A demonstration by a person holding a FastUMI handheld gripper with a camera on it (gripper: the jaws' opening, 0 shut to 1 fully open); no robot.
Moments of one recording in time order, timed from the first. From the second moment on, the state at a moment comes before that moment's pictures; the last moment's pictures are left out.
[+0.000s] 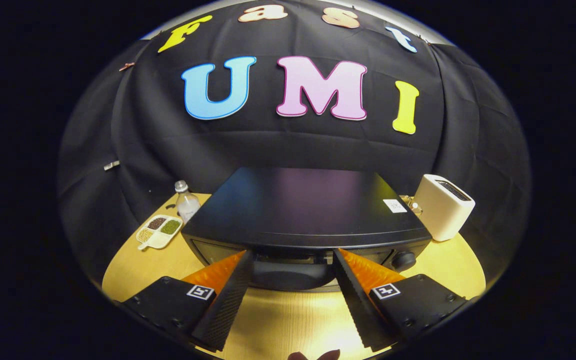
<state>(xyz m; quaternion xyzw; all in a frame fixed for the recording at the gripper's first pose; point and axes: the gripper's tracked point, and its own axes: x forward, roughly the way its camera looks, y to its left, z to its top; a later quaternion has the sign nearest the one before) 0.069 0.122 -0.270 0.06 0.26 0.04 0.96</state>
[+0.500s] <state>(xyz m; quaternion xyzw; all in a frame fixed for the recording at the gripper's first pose) 0.075 0.122 -0.285 0.06 0.27 0.02 0.96</state>
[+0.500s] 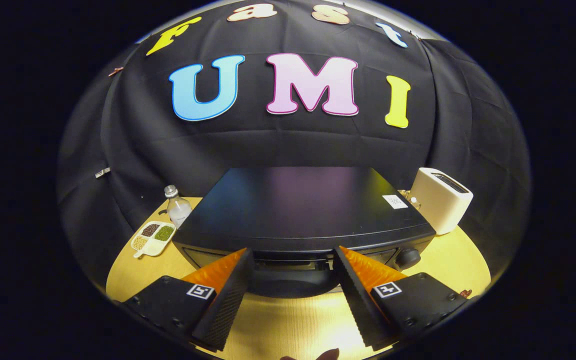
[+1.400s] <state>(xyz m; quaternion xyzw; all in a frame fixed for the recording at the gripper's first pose) -0.007 0.125 -0.313 0.07 0.29 0.02 0.95</state>
